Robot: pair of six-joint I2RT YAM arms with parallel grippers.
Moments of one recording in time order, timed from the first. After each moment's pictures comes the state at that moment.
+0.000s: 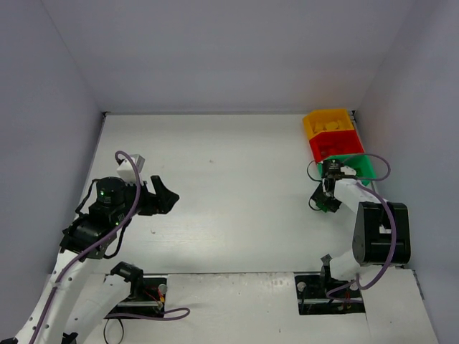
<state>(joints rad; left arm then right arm) -0.36 0.66 0.91 -0.74 0.15 -0.44 -0.03 1.50 0.74 -0.45 0.29 0.60</state>
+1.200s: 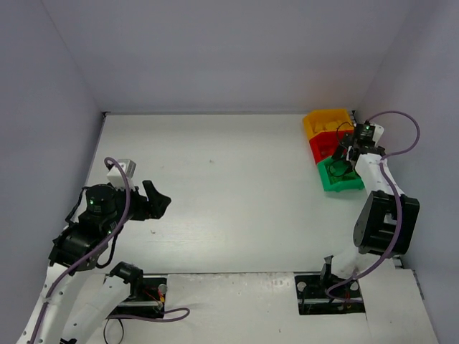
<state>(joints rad) -0.36 0.61 0.94 -0.82 0.09 -0.40 -0.22 1.59 1.14 -0.38 0.26 0.27</state>
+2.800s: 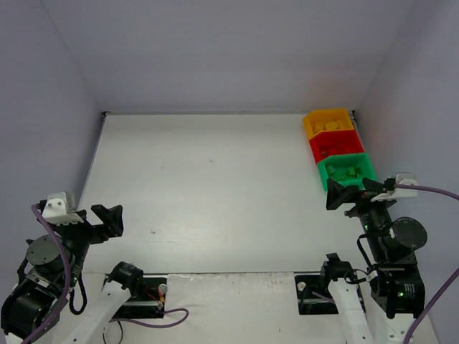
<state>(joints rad) -0.38 0.30 1.12 -1.04 -0.37 -0.28 -0.02 0.35 0.98 -0.61 -0.13 0.15</state>
